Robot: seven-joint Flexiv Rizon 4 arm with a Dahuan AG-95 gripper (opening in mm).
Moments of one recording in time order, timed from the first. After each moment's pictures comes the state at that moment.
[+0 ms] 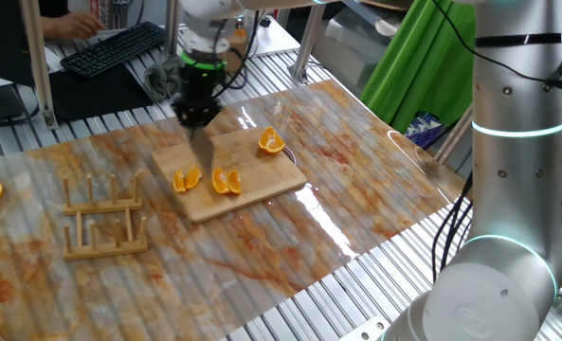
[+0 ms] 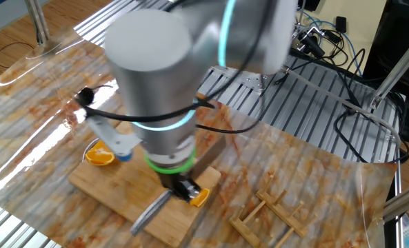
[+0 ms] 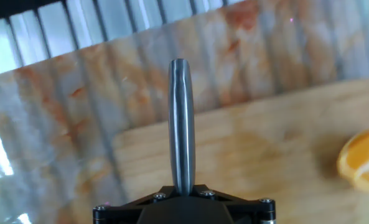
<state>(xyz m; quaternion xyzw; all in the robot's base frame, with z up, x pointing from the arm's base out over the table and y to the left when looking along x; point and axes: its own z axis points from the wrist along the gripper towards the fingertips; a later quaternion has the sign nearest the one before) 0.642 0.100 0.108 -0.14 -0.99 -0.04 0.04</state>
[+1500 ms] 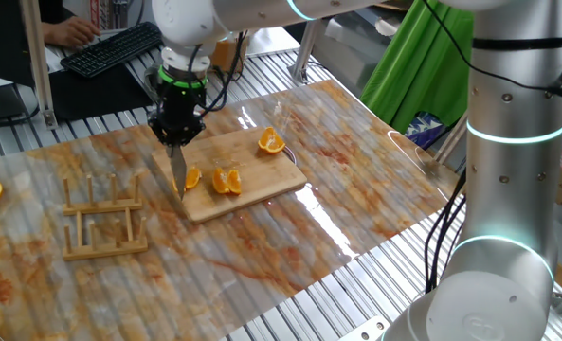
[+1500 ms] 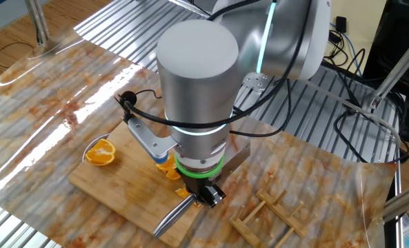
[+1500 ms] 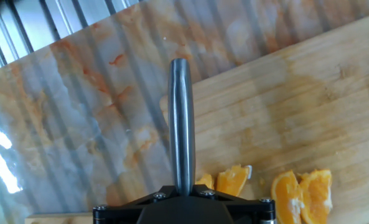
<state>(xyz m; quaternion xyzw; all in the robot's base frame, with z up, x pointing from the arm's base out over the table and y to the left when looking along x) 0.626 0.139 0.094 -0.15 -0.99 -0.05 0.03</state>
